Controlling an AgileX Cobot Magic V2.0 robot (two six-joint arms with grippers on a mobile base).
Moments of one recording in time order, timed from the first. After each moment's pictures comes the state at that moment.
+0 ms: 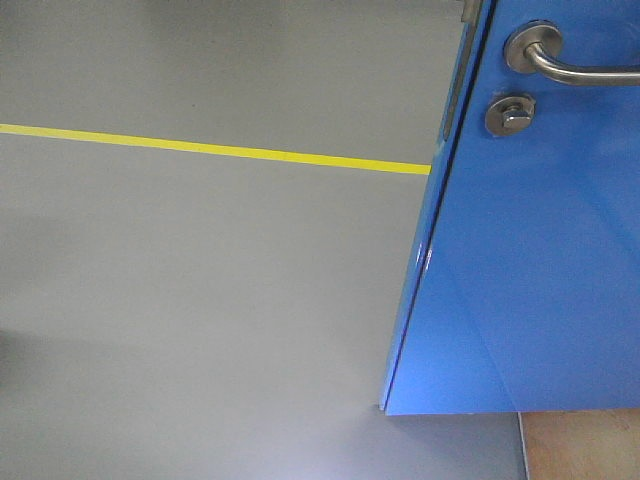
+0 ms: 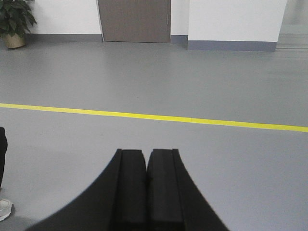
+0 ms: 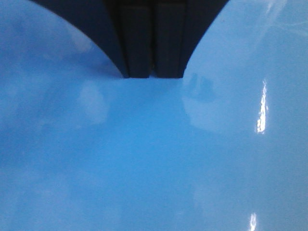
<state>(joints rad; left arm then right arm) 0.07 -0.01 0.03 0.07 0.28 -0.02 -0.34 1.48 -1.57 1.27 0.53 0.13</state>
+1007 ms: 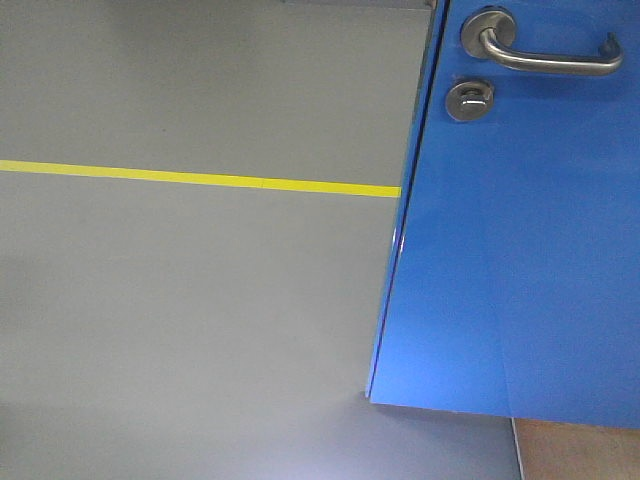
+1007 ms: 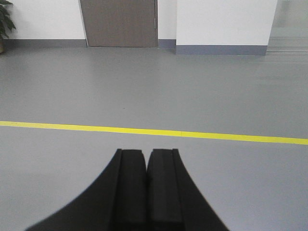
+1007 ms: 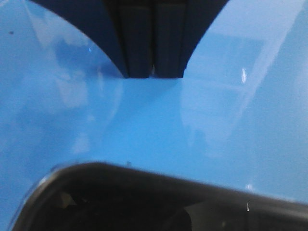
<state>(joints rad) 0.07 -0.01 0.03 0.07 0.28 -0.02 -0.34 1.50 -1.57 1.27 0.53 0.13</state>
